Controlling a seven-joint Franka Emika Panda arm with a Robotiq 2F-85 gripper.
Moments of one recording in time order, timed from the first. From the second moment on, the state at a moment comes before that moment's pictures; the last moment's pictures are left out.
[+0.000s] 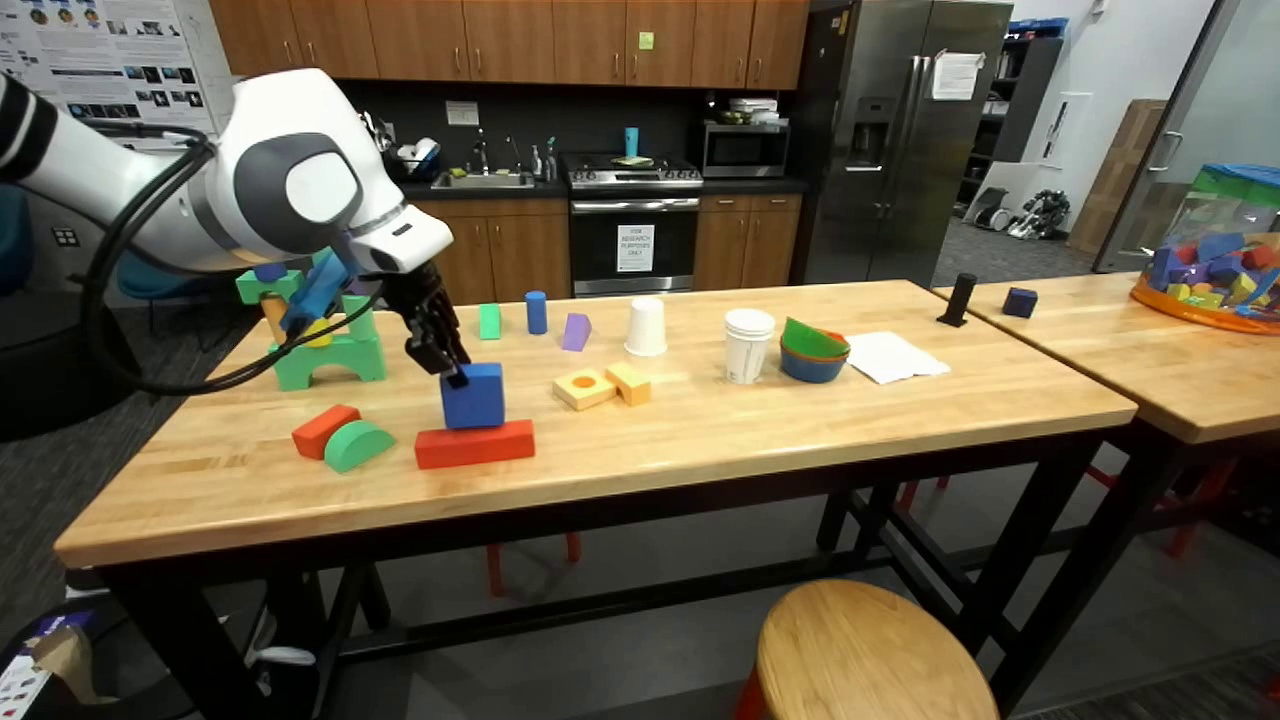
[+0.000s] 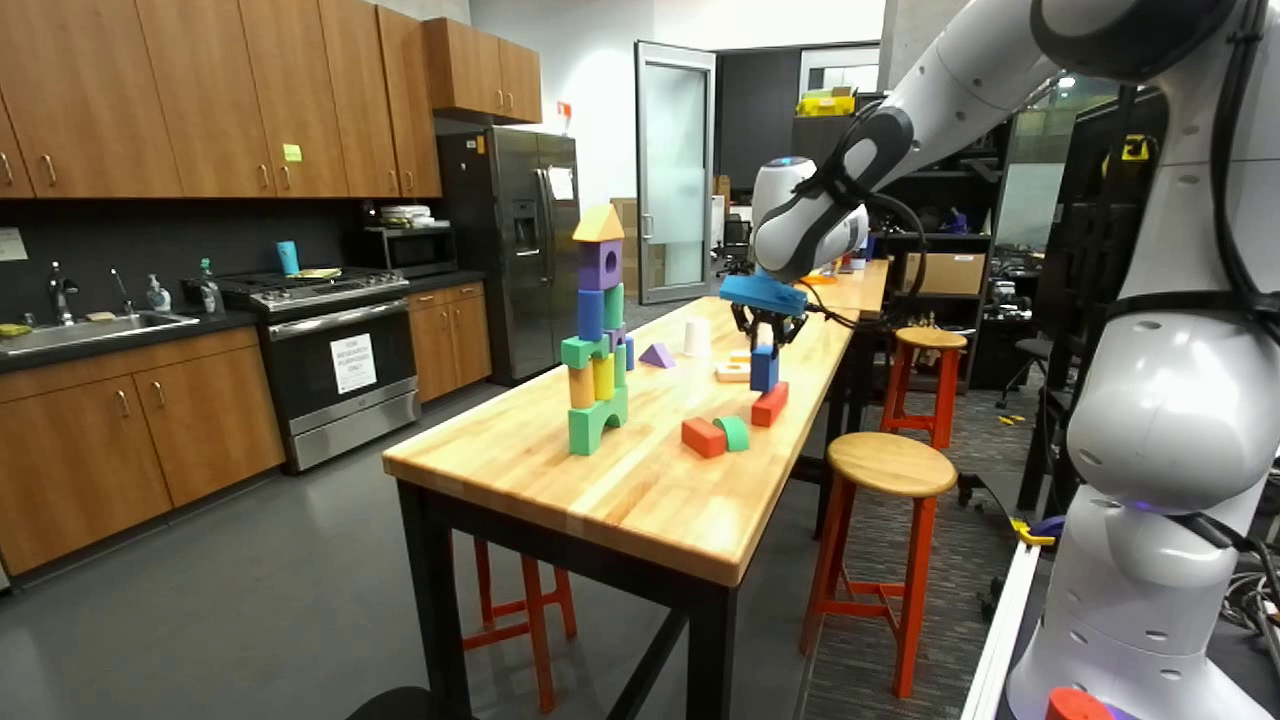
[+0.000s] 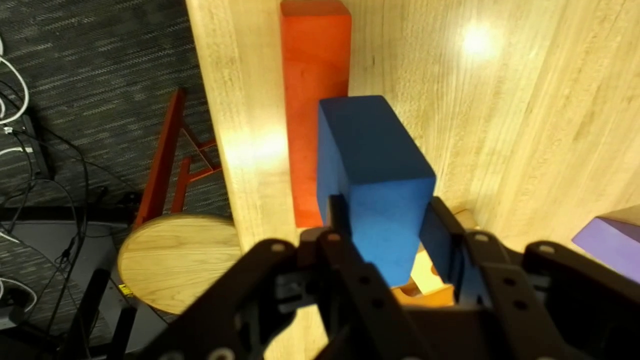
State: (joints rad) arm -0.23 -0.02 -0.21 -2.27 -0.32 2.55 1.17
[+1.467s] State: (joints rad) arm -0.23 -0.03 -0.21 -2.29 -0.31 2.52 1.17
